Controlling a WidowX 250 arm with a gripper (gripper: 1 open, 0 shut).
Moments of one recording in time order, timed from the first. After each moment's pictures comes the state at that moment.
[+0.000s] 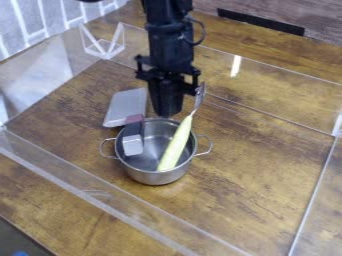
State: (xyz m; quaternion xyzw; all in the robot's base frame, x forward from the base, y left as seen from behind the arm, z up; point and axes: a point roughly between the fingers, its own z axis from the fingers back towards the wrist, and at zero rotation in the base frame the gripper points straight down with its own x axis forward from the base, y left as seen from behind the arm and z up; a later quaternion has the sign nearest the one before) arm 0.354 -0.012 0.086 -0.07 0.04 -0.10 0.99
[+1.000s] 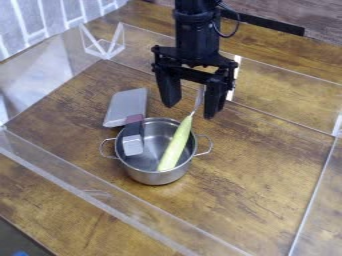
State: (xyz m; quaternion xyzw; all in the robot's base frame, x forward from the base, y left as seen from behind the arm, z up) arm 0.356 -0.042 0.100 -0.04 0.02 0.00 1.00
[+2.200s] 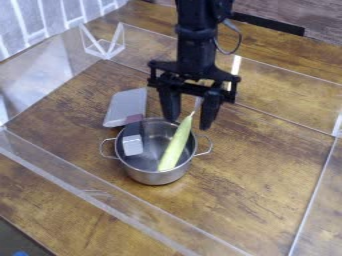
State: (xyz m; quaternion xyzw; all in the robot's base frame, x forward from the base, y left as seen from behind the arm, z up) arm 0.350 -0.037 0.090 -0.02 0.03 0.09 1.00
